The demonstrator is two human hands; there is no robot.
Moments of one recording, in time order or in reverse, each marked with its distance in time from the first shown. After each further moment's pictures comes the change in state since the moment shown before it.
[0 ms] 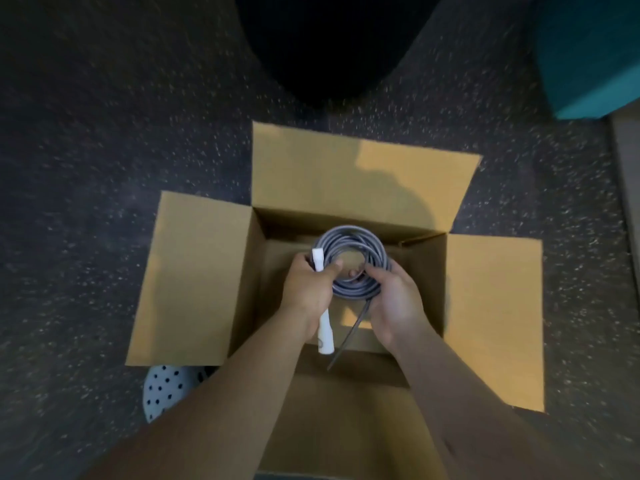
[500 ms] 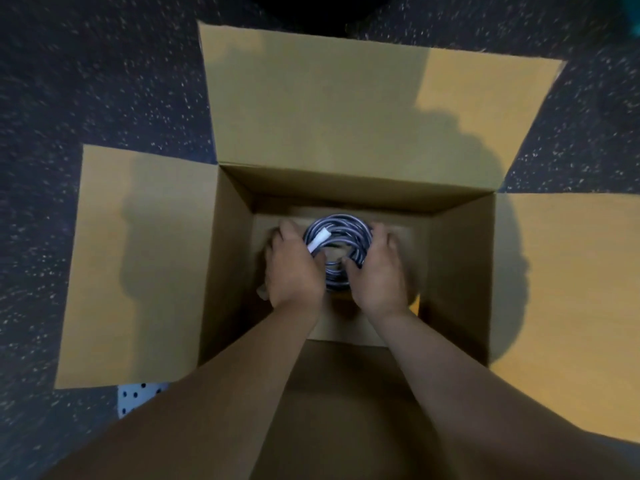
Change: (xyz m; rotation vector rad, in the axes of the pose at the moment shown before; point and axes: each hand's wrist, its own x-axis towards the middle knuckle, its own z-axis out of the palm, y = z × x) left_hand 0.088 -0.065 0.014 0.741 0.362 0.308; right_hand 0.092 0.064 -0.002 -1.187 0.164 -0.426
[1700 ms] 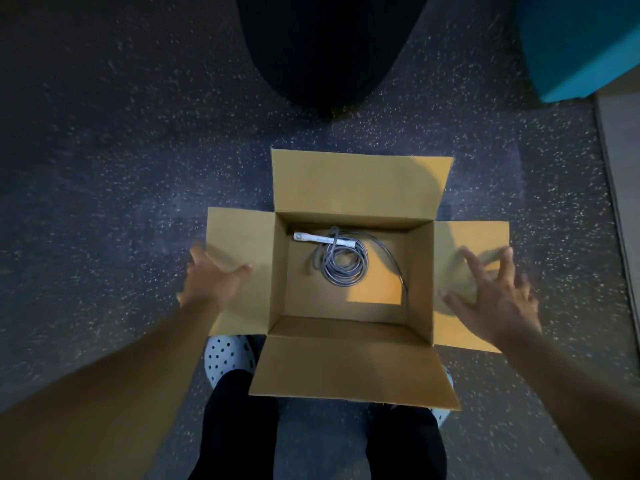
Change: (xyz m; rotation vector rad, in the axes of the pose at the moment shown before) left_hand -0.023 -0.051 -0.228 0.009 -0.084 -0.300; right_hand -0.101 0.029 -0.223 -0.643 -0.107 0.114
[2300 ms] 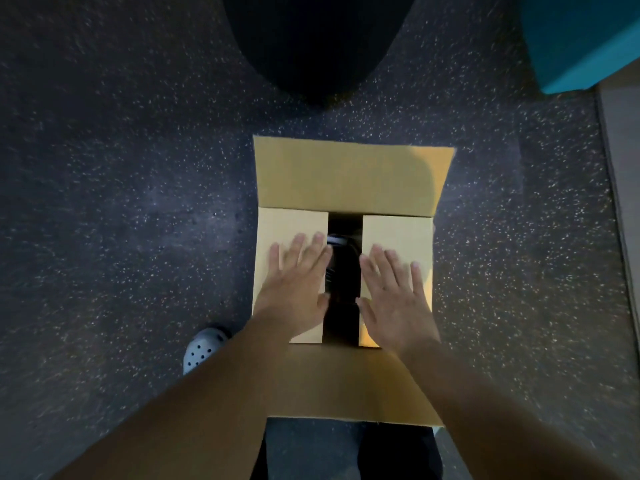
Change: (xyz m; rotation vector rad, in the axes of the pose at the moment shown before) left_hand -0.051 0.048 0.102 0.751 -0.099 0.959; right_hand -0.007 -0.102 0.063 -0.092 0.142 -0.514
